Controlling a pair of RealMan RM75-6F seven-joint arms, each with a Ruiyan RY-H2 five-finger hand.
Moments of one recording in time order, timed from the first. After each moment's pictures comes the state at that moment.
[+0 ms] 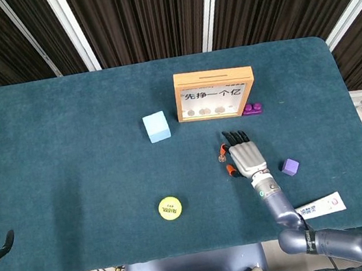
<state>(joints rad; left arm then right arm) -0.03 -1.16 -0.06 -1.63 1.45 1.54 0.09 0.69 -1.74 0.21 -1.28 -0.99 0.99 -0.41</state>
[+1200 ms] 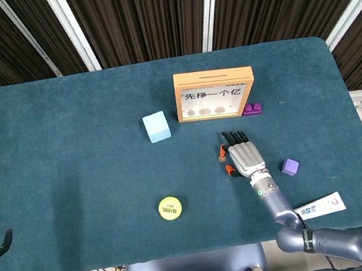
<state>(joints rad) -0.03 -1.16 -0.07 -1.63 1.45 1.54 0.10 0.69 -1.76 0.23 -1.25 -0.97 0.97 -0.40</state>
